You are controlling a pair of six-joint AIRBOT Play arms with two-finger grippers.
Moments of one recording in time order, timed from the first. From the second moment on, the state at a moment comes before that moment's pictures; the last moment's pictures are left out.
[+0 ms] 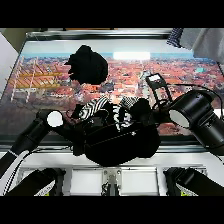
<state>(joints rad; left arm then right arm) -0.46 -0.98 0.77 1.08 -1.42 -0.61 0.69 -0.99 1.23 -1.75 1.52 1.94</state>
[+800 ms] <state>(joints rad) -0.46 -0.98 0.77 1.04 -1.37 -0.68 0.84 -0.97 1.25 -1.73 1.42 2.10</state>
